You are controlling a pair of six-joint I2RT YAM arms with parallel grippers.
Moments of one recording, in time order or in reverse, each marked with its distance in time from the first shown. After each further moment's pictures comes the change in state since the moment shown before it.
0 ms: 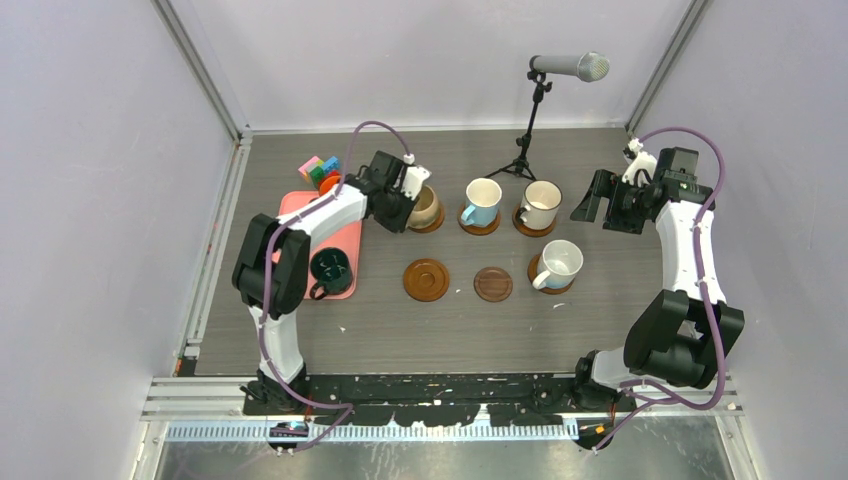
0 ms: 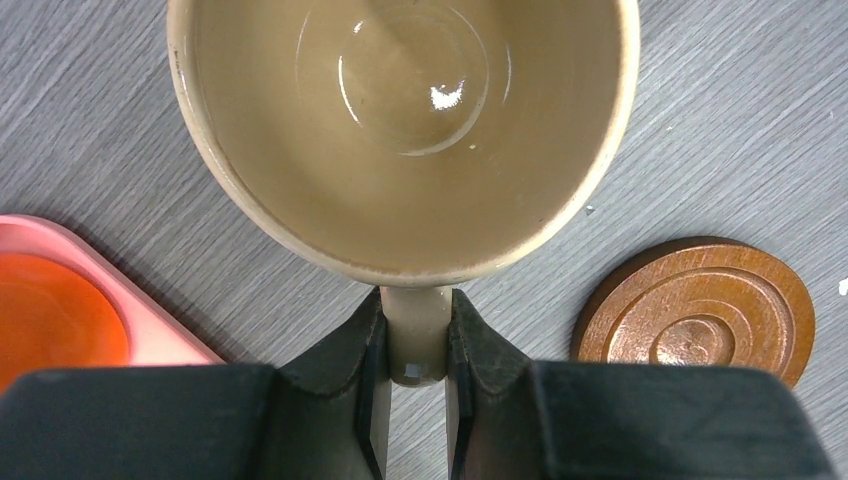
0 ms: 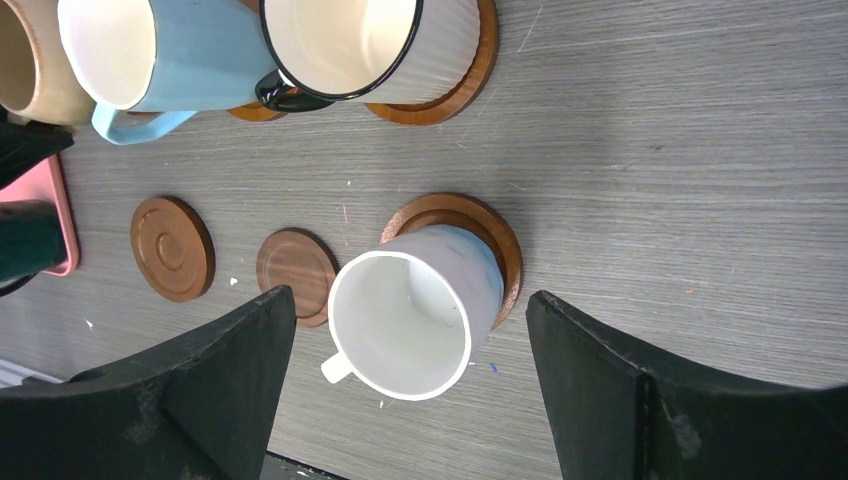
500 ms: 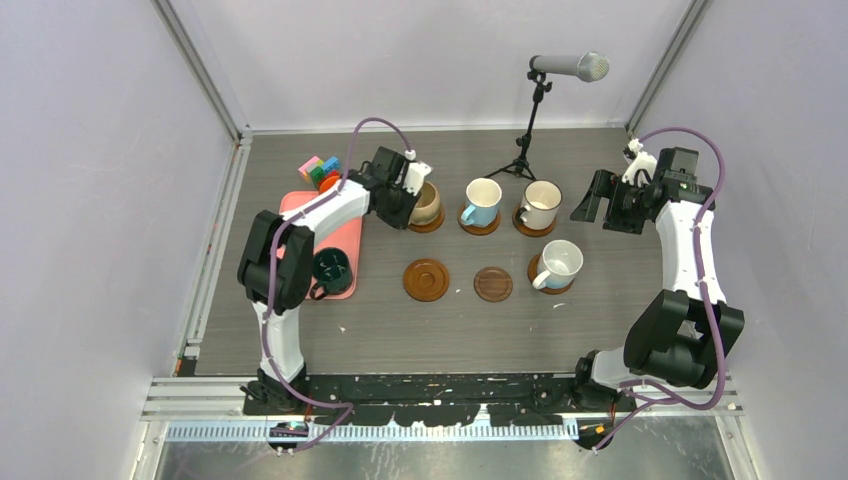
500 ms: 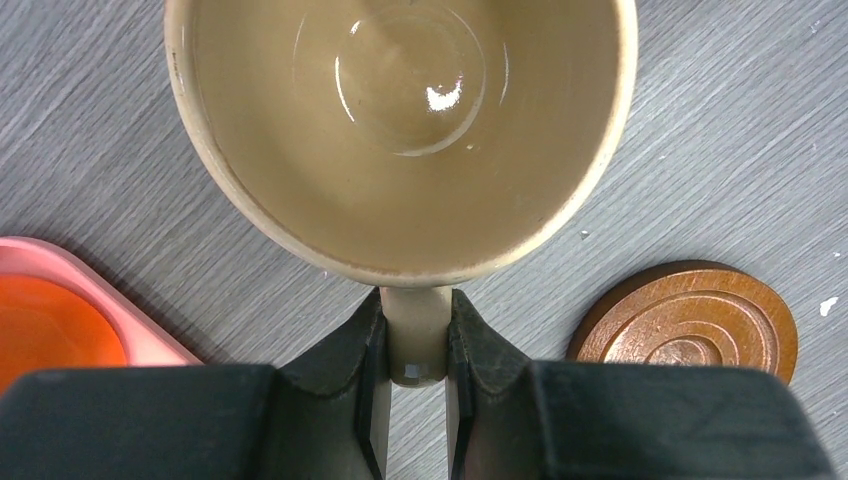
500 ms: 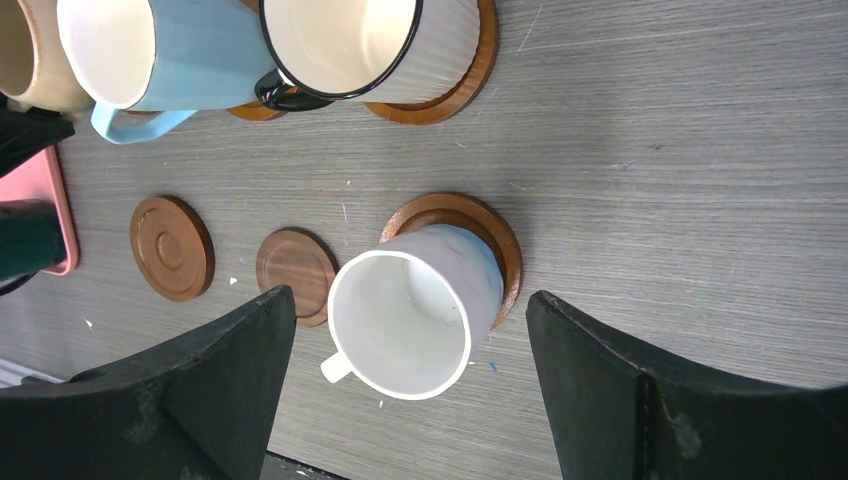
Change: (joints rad) left arm 0.000 0.042 0.060 -0.019 0.018 -0.025; right arm 0.000 0.000 0.000 -0.001 0.000 -0.001
